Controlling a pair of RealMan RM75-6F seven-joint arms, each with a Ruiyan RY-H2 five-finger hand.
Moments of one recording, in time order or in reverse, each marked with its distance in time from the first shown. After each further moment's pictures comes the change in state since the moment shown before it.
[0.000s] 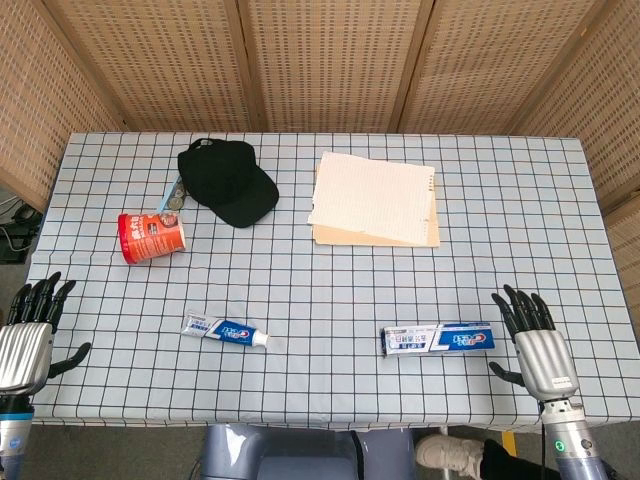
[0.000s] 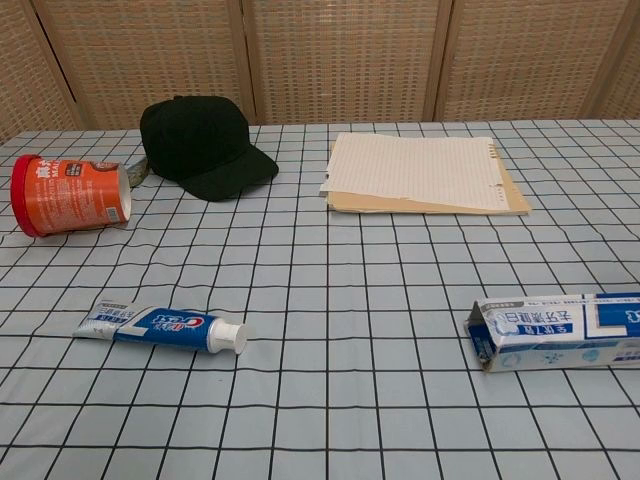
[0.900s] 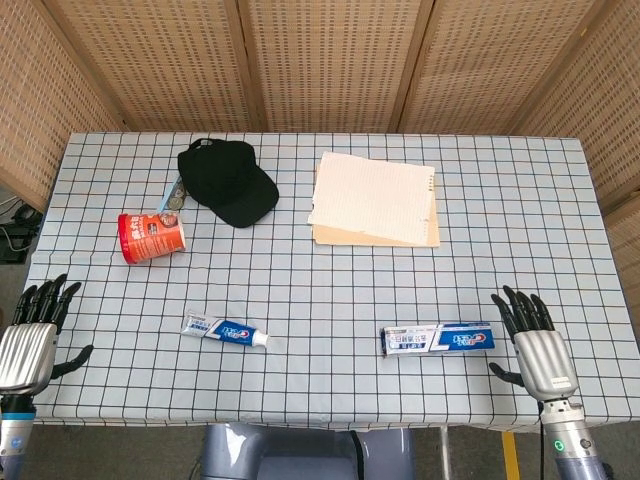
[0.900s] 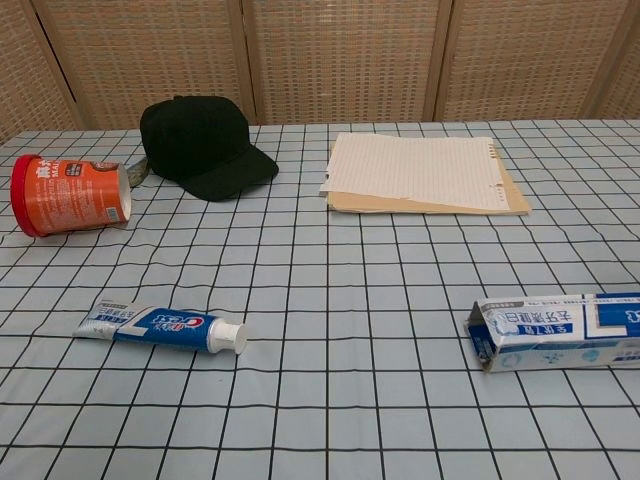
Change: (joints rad) left arm -0.010 0.011 0.010 -0.012 -0.003 -0.032 0.012; right arm 0.003 -0.001 0.000 0.000 0.011 -0.013 -0.007
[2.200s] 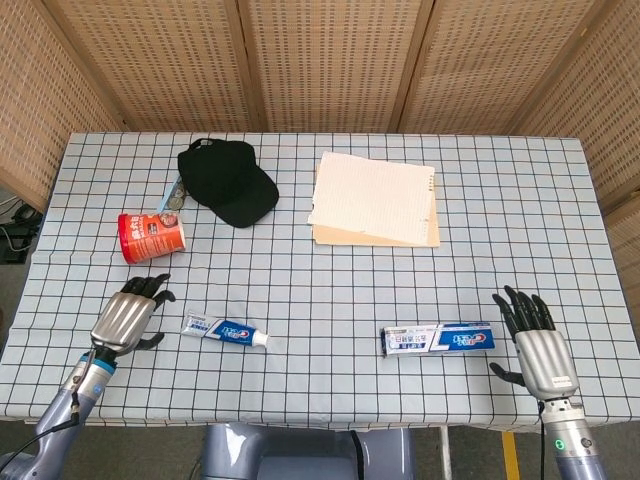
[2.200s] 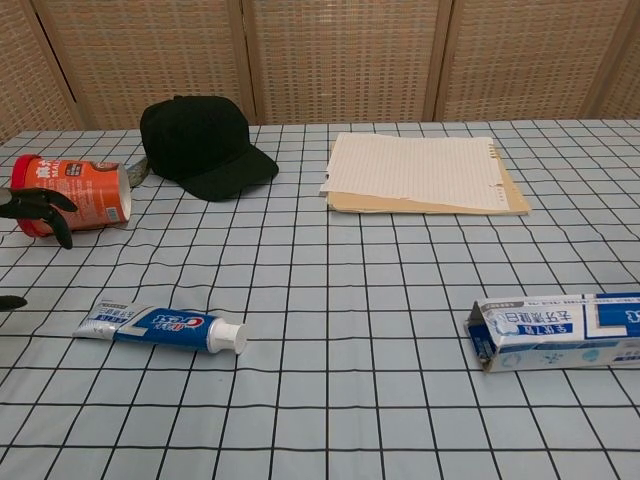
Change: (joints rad) left arm -0.299 -0.088 -0.052 -0.004 -0.182 -0.425 0.228; right arm 0.001 0.005 0.002 -0.007 0.015 -0.010 0.004
